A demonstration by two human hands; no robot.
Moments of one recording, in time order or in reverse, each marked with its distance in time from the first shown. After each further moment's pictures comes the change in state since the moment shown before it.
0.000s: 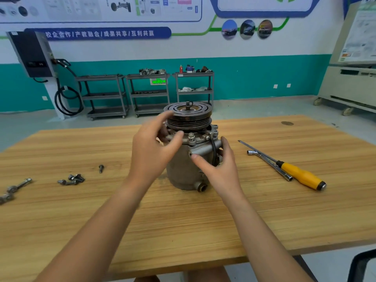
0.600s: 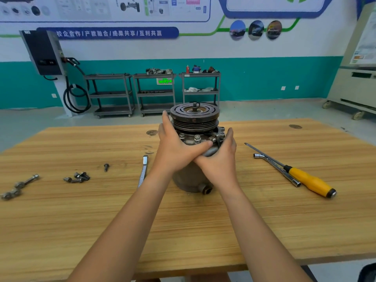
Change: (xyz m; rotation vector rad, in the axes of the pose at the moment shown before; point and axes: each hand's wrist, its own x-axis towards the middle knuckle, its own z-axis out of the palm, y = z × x) left_hand 0.014 -0.014 0.039 -0.146 -0.198 -0.448; right_hand 0.023 -0.015 0.019 -0.200 0.061 -0.055
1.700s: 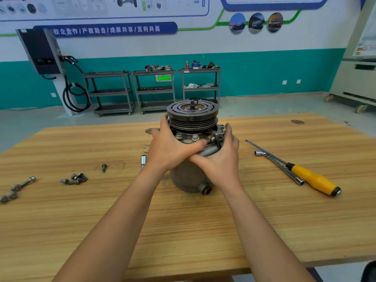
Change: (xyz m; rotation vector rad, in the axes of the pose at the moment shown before) left_hand 0.008 -0.003 -0.006 0.113 -0.002 -0.047; right_hand 0.005 0.010 -0.002 -0.048 0.055 -0.080
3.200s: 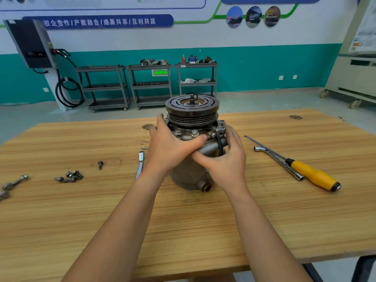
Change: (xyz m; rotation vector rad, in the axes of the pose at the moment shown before) left_hand -0.005 -0.002 0.004 -0.033 0.028 -0.059; right_hand -0.013 -0.006 -0.009 0.141 0.090 -0.175
